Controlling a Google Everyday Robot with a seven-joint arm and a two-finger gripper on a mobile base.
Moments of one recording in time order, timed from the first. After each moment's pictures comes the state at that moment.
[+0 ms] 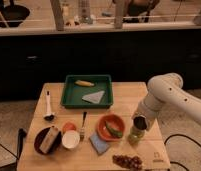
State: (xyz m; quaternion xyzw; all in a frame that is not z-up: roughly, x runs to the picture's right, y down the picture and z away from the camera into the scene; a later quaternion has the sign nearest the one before) arm 0.212 0.169 0.699 -0.30 -0.21 -0.32 0.87
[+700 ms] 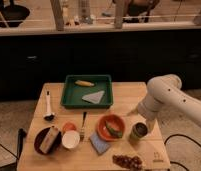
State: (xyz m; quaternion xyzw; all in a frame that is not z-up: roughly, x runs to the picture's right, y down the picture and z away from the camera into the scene) arm 0.207 0.172 0.704 -0.30 -0.22 -0.33 0.87
